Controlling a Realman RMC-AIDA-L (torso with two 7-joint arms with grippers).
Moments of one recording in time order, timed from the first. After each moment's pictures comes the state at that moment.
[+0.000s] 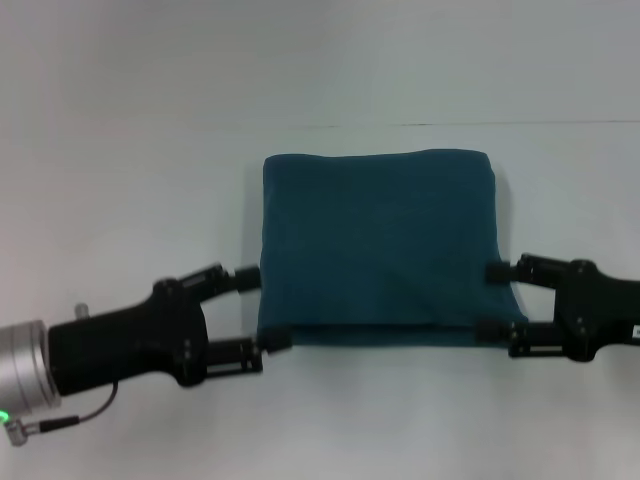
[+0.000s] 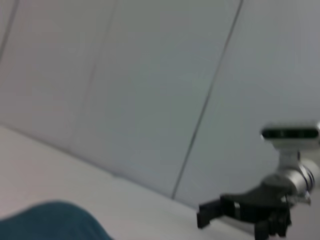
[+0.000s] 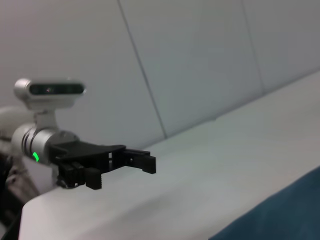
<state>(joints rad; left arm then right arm) -0.39 -2.17 0.63 0.71 1.89 1.75 -1.34 0.50 2.01 -0.61 -0.58 -2.00 -1.72 1.36</state>
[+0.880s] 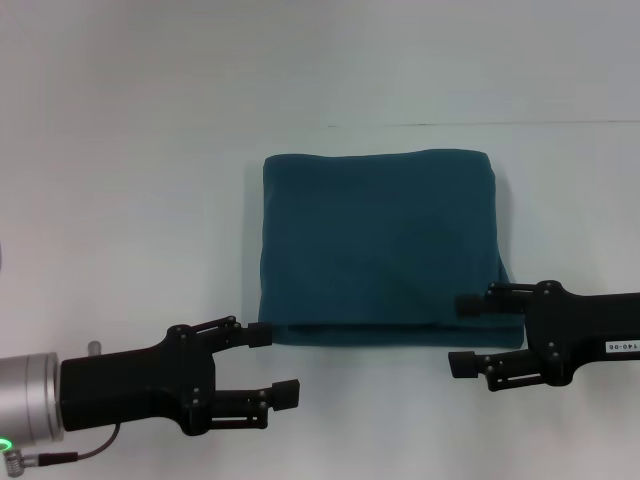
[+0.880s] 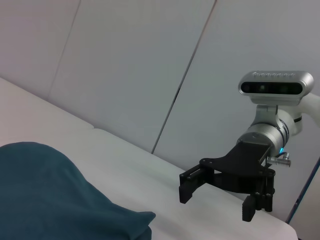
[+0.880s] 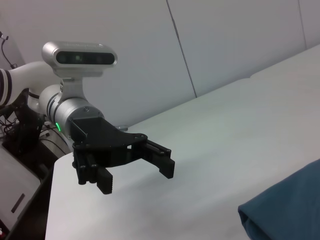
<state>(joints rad) -0.40 -2.17 0.64 0.71 2.02 1.77 -1.38 0.57 2.01 -0.66 -0.59 -2.11 -1.73 1.40</state>
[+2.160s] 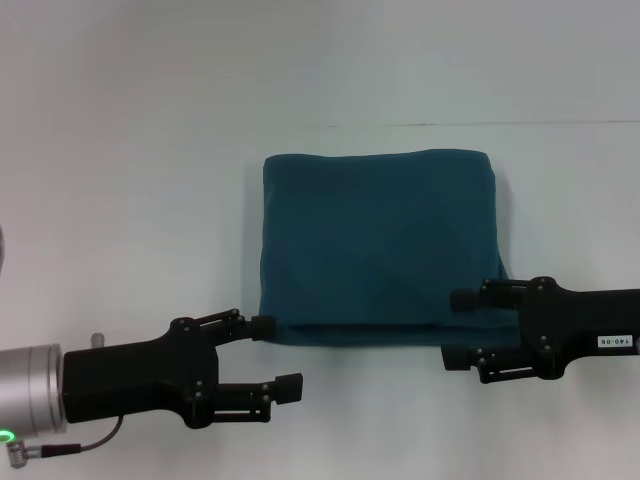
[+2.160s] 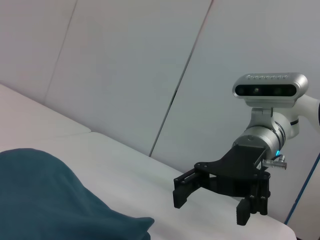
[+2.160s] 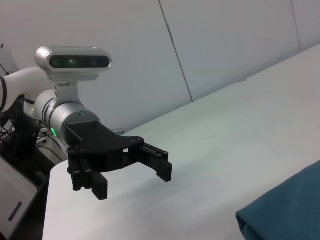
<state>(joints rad) -0.41 -2.17 0.64 0.71 2.01 1.77 -1.38 0.58 2.02 -0.65 -0.58 -2.11 -1.71 1.41</state>
